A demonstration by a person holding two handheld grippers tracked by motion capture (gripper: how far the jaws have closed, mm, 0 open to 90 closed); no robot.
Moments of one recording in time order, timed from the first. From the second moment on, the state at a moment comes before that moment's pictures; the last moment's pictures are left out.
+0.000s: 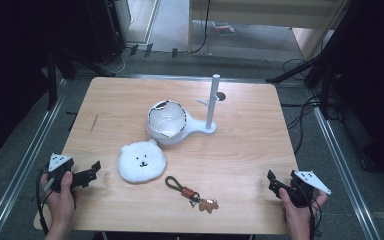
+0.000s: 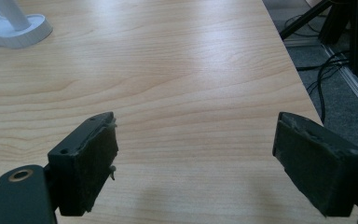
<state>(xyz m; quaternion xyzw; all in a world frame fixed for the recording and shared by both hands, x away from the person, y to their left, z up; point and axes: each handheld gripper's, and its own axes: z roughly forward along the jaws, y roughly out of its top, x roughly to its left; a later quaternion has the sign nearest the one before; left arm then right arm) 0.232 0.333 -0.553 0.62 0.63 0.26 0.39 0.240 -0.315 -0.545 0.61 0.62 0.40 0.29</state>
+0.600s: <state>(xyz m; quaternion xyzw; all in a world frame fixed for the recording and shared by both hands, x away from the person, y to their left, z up) 0.232 0.332 -0.553 0.62 0.63 0.26 0.39 0.240 -0.237 -0.496 0.53 0.68 0.43 0.25</state>
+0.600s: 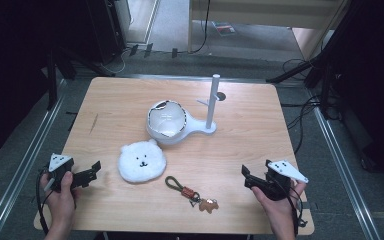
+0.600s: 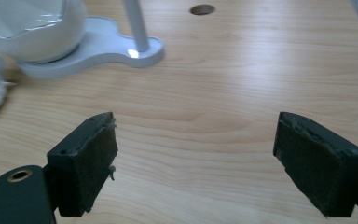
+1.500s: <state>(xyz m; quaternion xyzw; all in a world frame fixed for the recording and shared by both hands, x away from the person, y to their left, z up) 0.232 0.333 -0.553 0.62 0.63 0.26 0.39 0.267 -0.095 -0.495 0.45 0.77 0.44 0.14</state>
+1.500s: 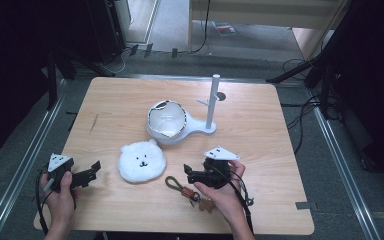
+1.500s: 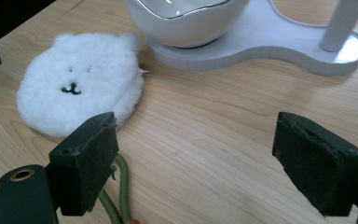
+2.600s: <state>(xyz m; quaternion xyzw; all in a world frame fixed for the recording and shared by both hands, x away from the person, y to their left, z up) 0.232 0.334 -0.553 0.62 0.63 0.26 0.40 0.310 0.002 -0.517 0.41 0.82 0.39 0.06</state>
